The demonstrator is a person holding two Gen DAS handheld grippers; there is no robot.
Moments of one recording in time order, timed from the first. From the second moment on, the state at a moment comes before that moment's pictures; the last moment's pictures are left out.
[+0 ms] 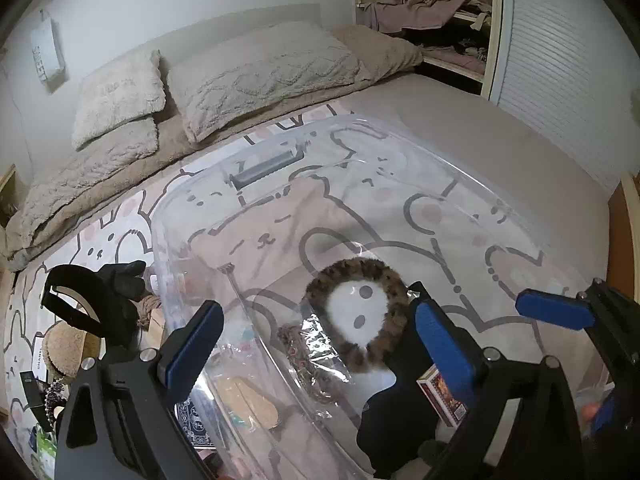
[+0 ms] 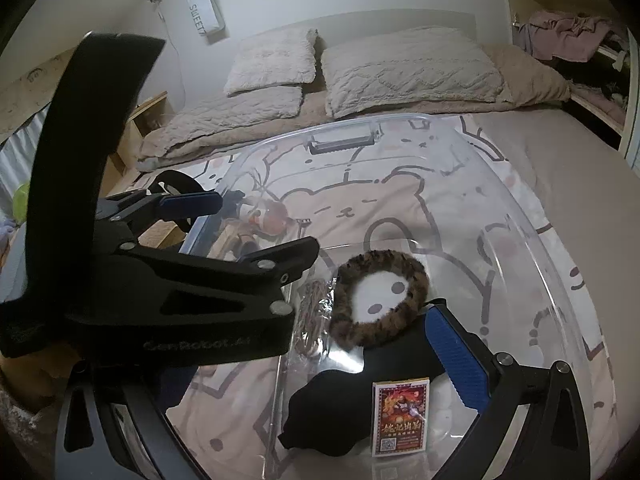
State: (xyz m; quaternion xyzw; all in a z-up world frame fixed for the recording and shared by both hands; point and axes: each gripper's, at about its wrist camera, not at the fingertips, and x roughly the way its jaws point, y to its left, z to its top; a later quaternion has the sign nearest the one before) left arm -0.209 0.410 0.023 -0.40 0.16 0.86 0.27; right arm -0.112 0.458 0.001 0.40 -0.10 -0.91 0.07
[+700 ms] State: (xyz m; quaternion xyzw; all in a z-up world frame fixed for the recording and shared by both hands) left arm -0.197 0.375 0.037 -0.38 0.14 0.87 0.26; right arm -0.112 0.458 -0.001 0.40 -0.10 -0.91 0.05
